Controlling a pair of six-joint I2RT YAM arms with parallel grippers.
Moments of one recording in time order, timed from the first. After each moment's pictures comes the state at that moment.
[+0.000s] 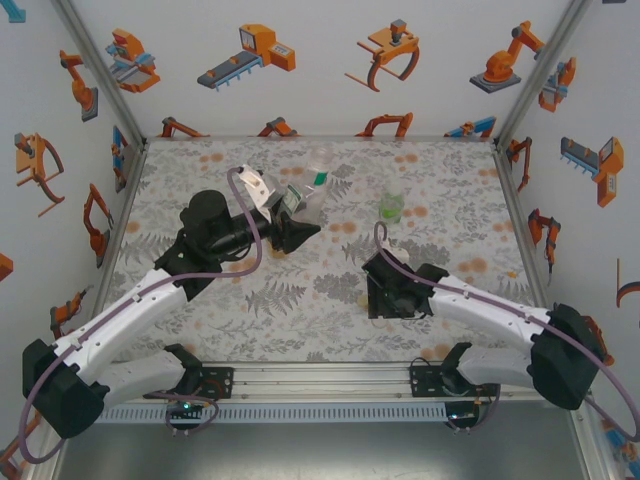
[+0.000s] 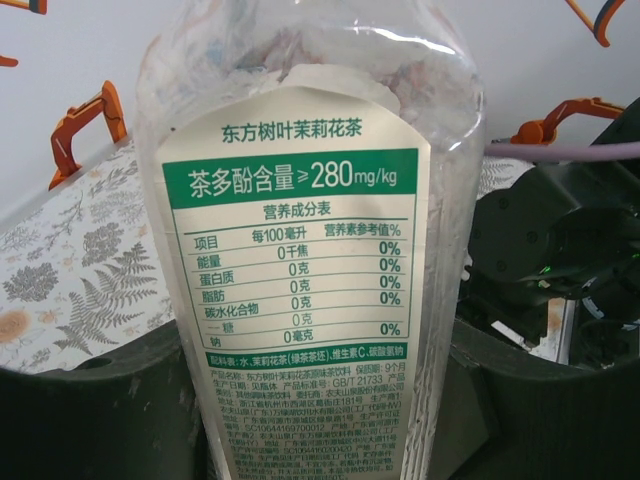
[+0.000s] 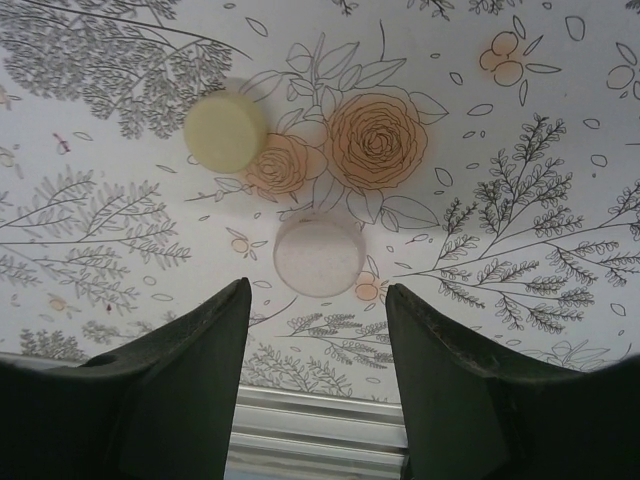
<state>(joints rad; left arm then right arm) -0.71 1.07 0.89 0.16 0.44 0.00 0.85 1.20 0.68 -0.72 0.15 0.75</state>
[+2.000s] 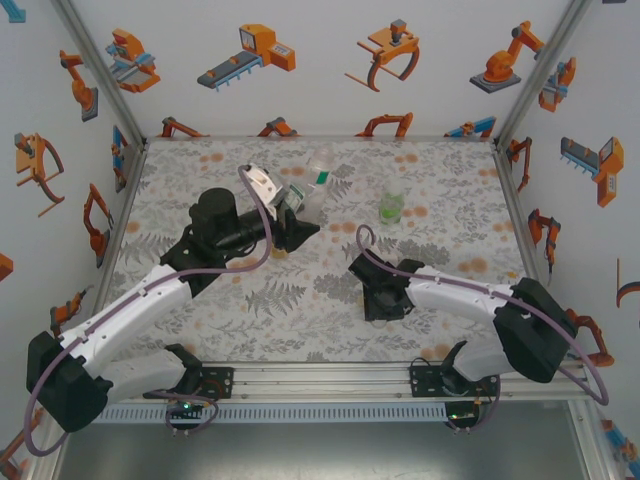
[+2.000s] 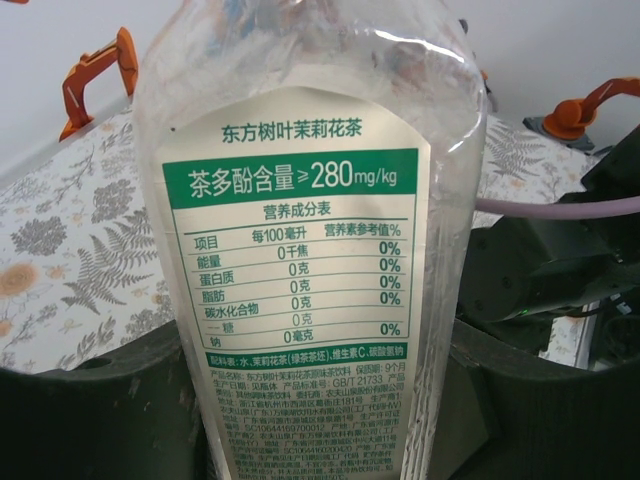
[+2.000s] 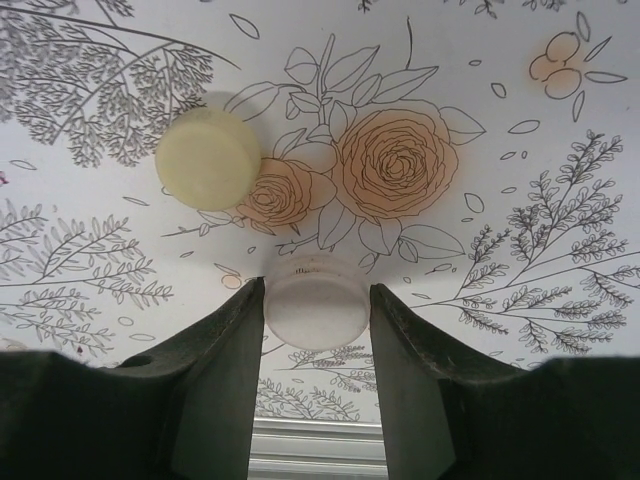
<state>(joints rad) -0.71 1.11 0.91 0.09 0.37 0.01 0.86 1.38 0.73 -0.69 0.14 0.76</state>
